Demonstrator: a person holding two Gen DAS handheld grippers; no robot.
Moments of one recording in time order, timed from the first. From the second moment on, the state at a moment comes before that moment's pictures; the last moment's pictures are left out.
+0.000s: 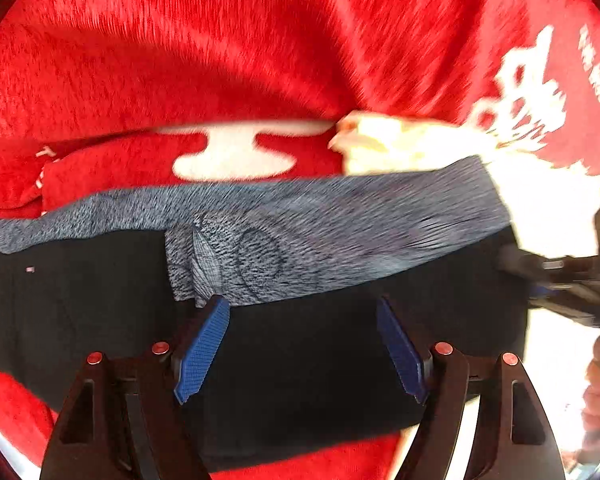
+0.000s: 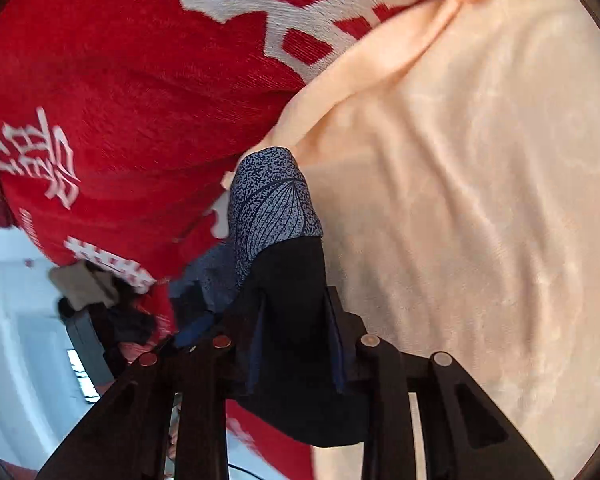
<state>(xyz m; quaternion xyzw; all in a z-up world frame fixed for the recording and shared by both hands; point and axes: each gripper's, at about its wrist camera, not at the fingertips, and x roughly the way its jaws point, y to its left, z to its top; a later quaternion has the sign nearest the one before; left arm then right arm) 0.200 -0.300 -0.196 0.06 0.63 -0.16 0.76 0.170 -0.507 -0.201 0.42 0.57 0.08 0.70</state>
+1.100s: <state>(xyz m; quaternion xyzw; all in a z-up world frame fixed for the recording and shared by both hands) 0.150 -0.212 -0.186 0.02 0.68 -0.02 0.74 0.110 -0.423 -0.162 0.20 0.64 0.02 0.74</state>
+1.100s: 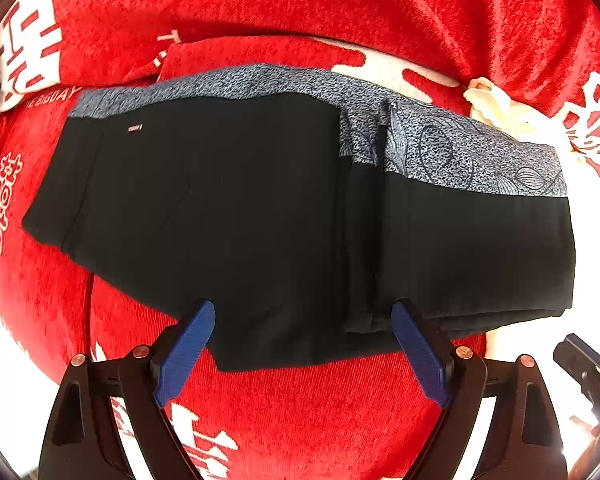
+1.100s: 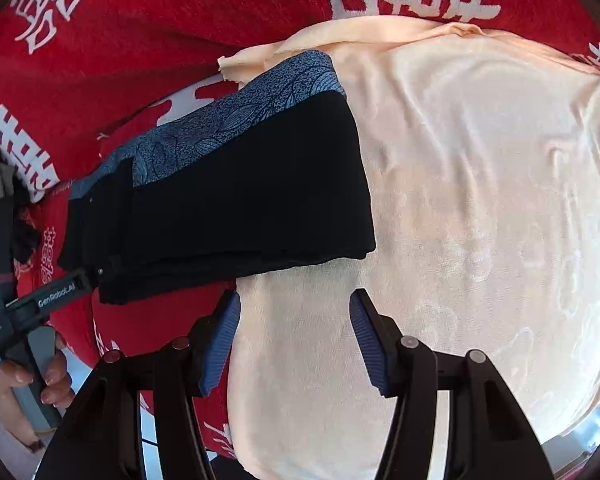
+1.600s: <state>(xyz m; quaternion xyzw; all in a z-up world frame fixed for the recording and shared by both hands) 0.138 -0.200 -0.167 0.03 0.66 0.03 0.75 0.147 -0.377 -0.146 0.13 0.63 0.09 0.76</state>
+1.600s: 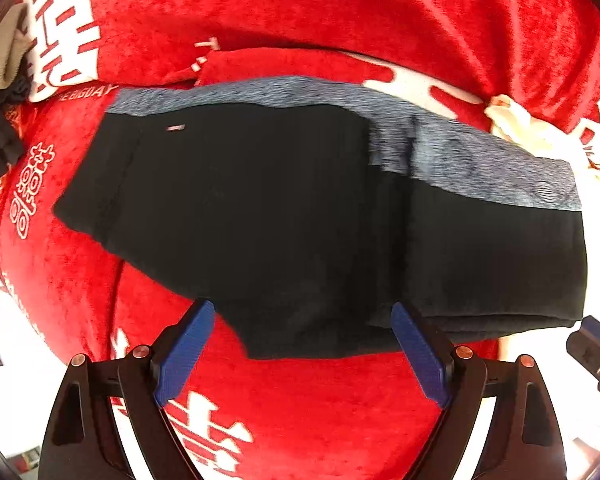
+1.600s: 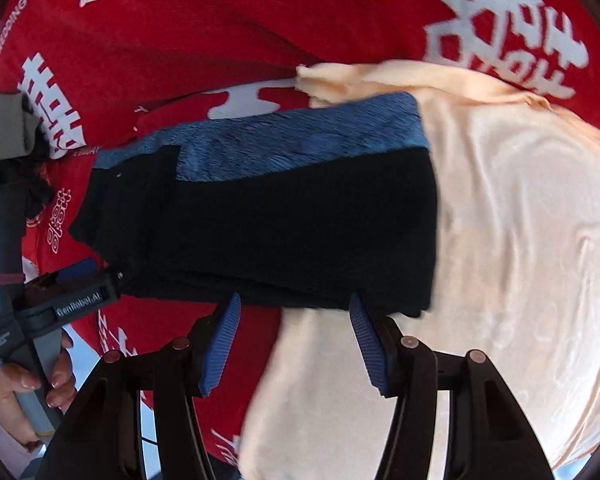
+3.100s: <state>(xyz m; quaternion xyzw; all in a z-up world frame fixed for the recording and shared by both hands) 0.145 0.060 -0.191 -0.12 0.66 0.10 0.73 0.180 -0.141 -0.161 -0.01 0.70 0.13 0.70</state>
